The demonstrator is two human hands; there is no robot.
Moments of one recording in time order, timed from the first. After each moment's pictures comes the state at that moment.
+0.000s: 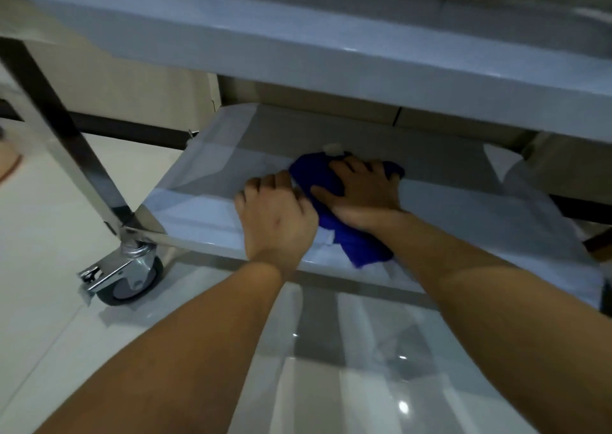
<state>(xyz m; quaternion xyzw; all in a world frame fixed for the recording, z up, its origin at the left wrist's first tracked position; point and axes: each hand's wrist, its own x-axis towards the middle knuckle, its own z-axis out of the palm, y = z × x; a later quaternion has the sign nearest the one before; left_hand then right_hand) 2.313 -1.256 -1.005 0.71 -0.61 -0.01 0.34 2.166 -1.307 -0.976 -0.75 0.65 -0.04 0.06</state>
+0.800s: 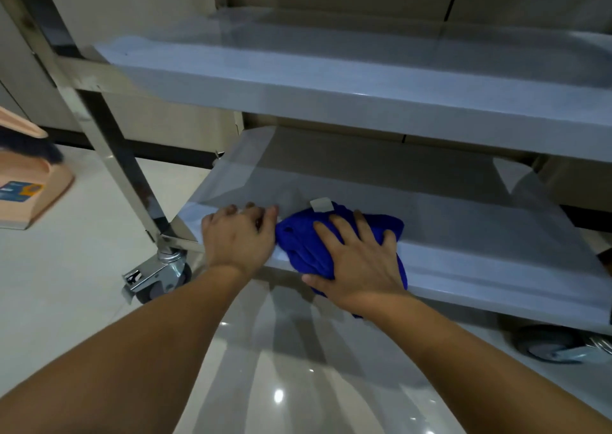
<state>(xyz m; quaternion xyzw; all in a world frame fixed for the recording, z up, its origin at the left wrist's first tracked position) 2.393 -1.241 -1.013 0.73 -0.63 0.03 0.24 2.188 -1.204 -0.986 -0.82 0.58 -0.01 0.00</state>
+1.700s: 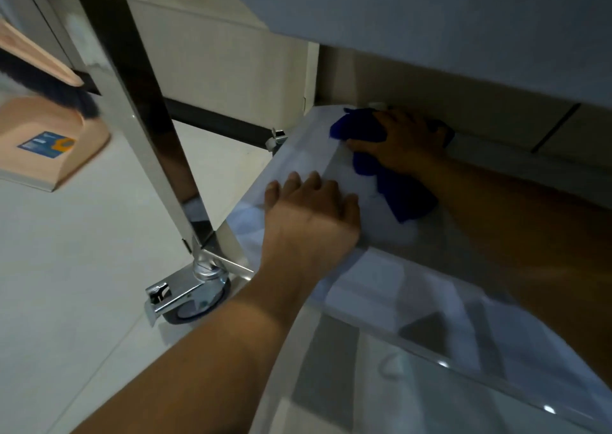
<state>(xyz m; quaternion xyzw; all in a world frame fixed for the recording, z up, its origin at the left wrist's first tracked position) 2.420 -1.312 -1.018 0.72 -0.67 0.03 0.17 2.278 -1.492 -0.986 -0.79 0.62 -0.03 0.04</state>
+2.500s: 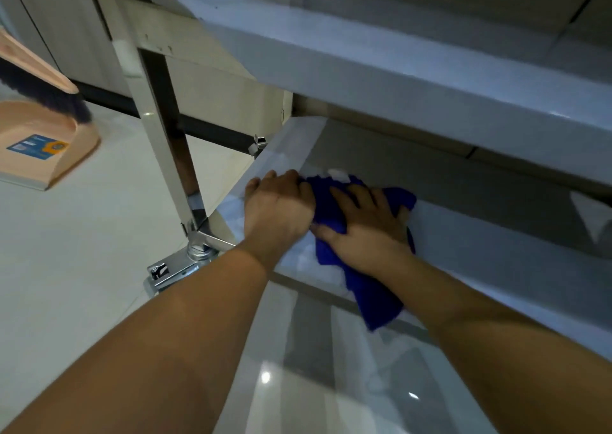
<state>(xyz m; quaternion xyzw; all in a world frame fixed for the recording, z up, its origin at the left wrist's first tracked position) 2.424 -1.305 -1.016 0.70 -0.67 0.03 0.25 2.267 -1.295 -0.979 -0.80 0.60 -0.01 0.06</state>
